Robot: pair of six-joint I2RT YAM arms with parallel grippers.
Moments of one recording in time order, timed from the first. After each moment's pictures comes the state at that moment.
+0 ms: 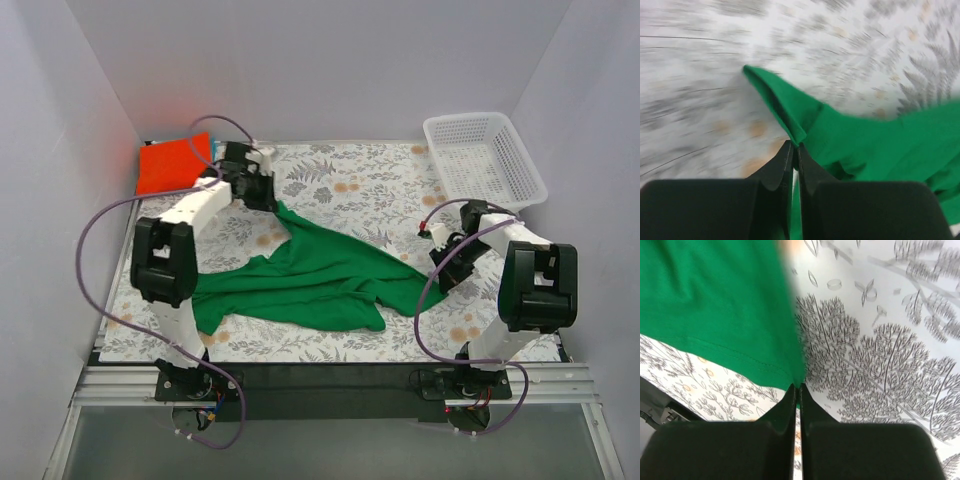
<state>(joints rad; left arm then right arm) -0.31 1.96 1.48 -0.49 0.38 -0.03 -0.05 1.64 0.96 -0.94 -0.36 -0.74</state>
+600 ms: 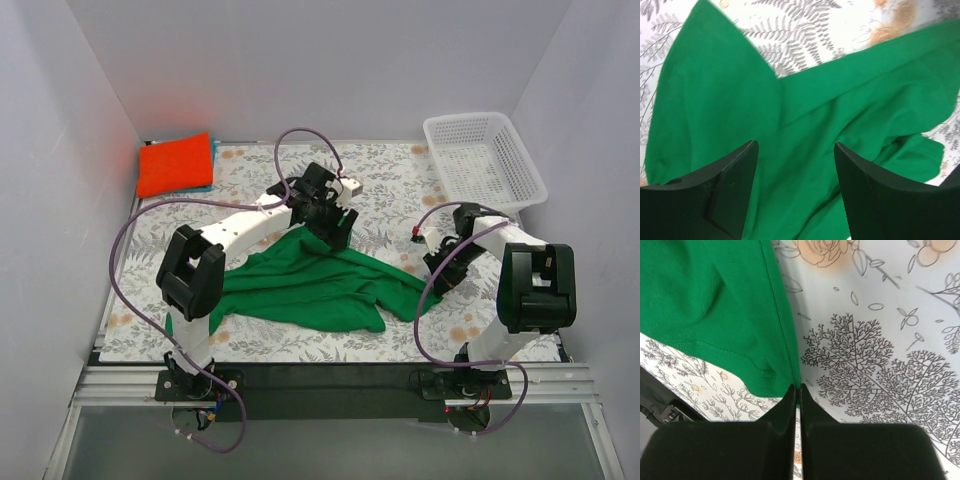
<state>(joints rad) -0.67 1.90 1.54 -0.57 0.27 0.03 0.01 1.64 0.95 -0.93 -0.41 -0.77</state>
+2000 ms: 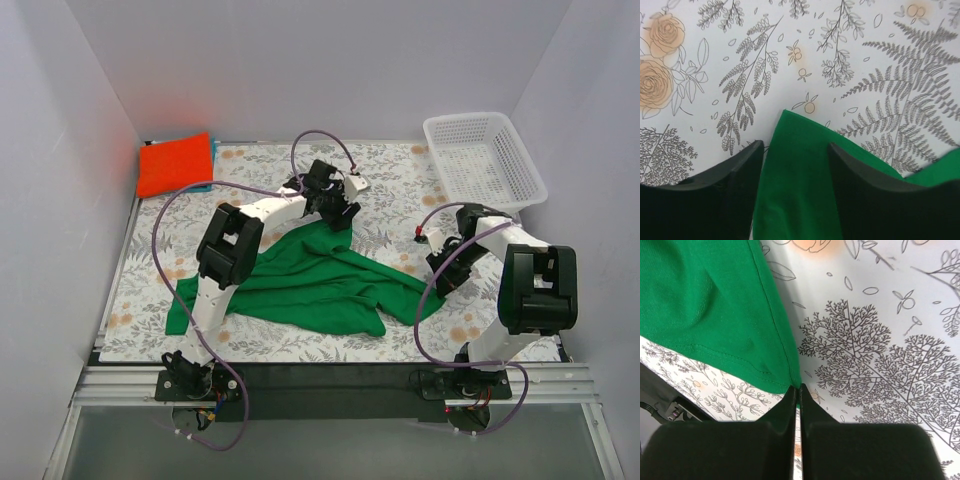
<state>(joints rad) -0.58 2.30 1.77 -0.30 0.39 0.40 -0.02 1.62 0.94 -0.95 -0.39 -0.76</state>
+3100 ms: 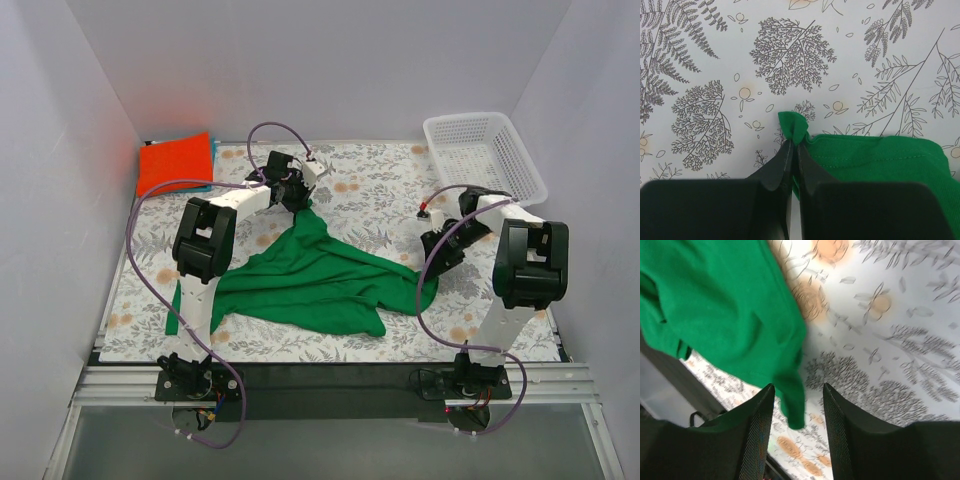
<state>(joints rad) -0.38 2.25 1.64 -0.24 0.34 0.45 -0.04 1.82 1.18 -1.04 -0.58 -0.67</state>
